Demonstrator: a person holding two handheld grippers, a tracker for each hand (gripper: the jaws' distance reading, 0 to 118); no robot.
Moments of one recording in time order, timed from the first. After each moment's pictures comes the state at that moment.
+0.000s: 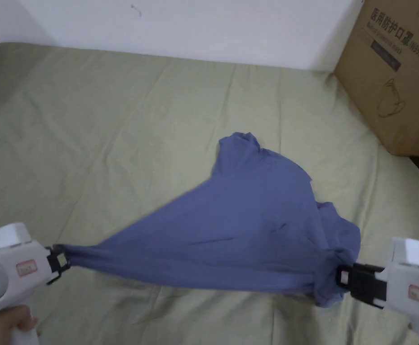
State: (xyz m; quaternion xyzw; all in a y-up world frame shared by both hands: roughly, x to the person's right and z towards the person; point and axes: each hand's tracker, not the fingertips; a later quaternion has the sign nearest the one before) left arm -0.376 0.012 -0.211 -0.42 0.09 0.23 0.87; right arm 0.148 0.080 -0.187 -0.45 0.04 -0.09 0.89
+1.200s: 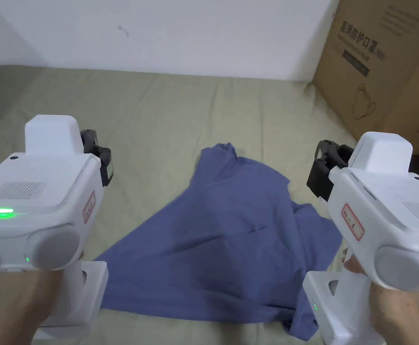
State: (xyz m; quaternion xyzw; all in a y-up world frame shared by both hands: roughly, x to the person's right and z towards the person) left arm -0.261 0.177 -0.182 -0.10 0.00 0.01 1.00; right arm 0.058 0.189 -0.148 -0.09 -0.02 -0.01 1.00
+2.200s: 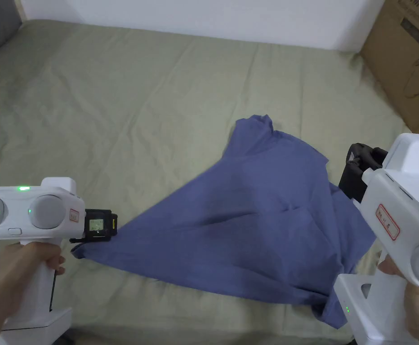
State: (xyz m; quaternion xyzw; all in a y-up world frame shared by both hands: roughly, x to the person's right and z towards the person) left arm -0.364 0.020 -0.237 -0.51 0.06 0.05 0.86; right arm 0.042 0.154 -0.175 -0.15 0.01 0.02 0.99
